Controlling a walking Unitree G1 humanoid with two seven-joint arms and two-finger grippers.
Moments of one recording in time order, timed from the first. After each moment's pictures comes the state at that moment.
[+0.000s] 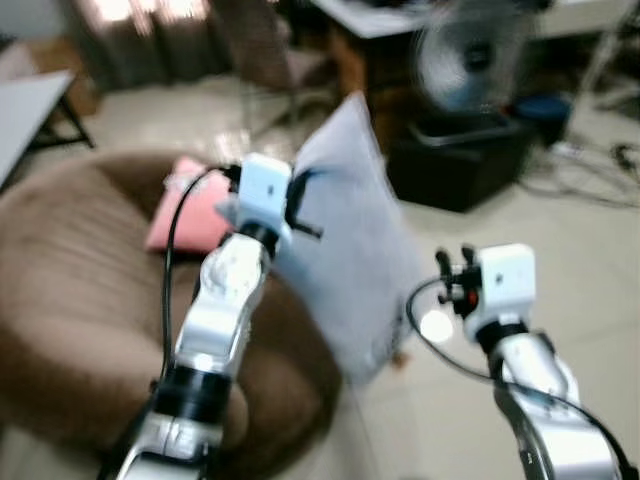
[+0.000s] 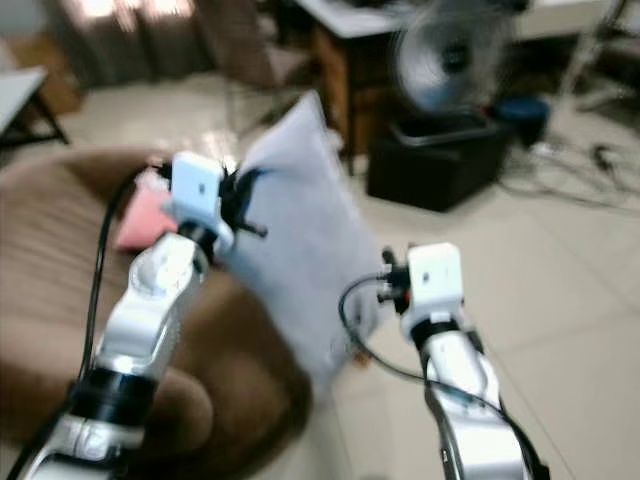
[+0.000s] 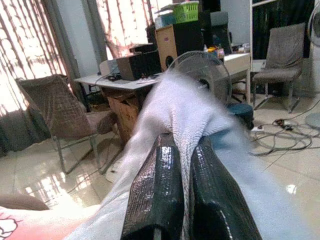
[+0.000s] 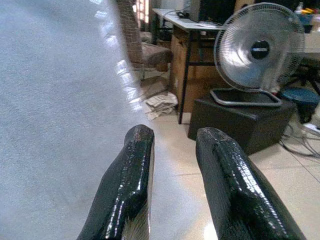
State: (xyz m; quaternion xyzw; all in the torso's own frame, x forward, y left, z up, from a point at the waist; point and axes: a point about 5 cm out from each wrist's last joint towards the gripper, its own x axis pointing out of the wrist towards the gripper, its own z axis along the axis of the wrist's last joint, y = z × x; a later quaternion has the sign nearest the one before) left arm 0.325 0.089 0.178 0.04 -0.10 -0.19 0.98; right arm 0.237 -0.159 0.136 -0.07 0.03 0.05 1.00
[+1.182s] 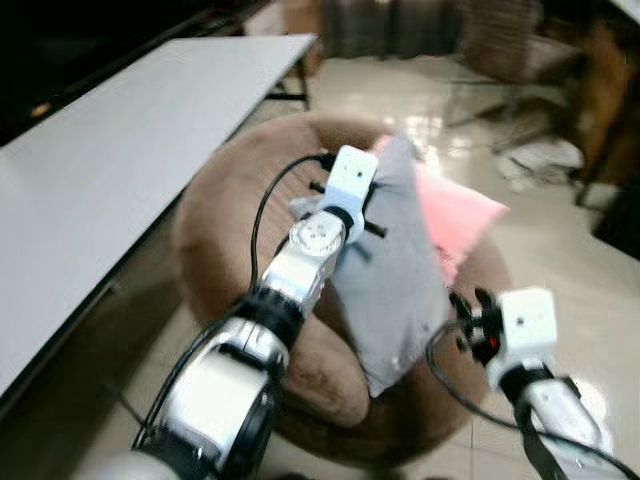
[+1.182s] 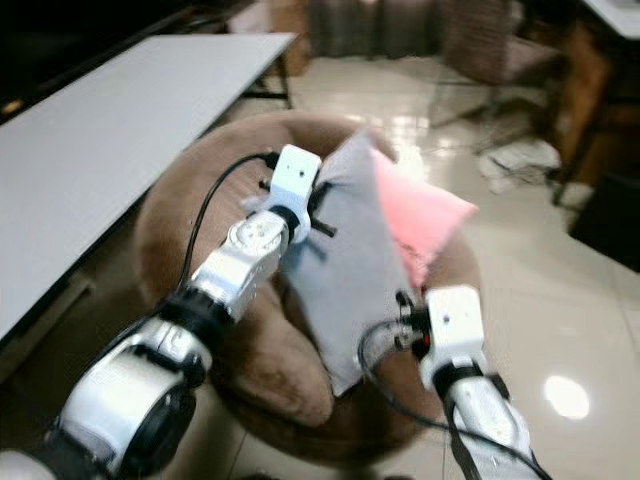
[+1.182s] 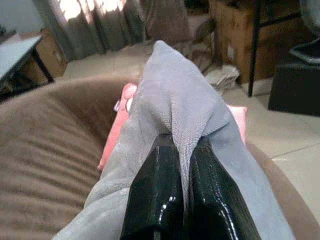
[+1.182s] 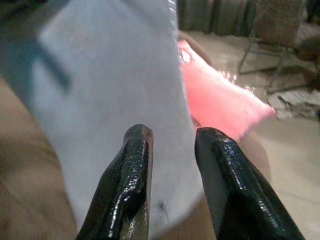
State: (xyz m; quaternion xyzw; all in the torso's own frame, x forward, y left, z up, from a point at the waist) left arm 0.376 0.015 0.155 0.06 0.07 -0.21 0.97; right arm 0.196 -0.175 0.112 -0.08 0.10 0.08 0.99
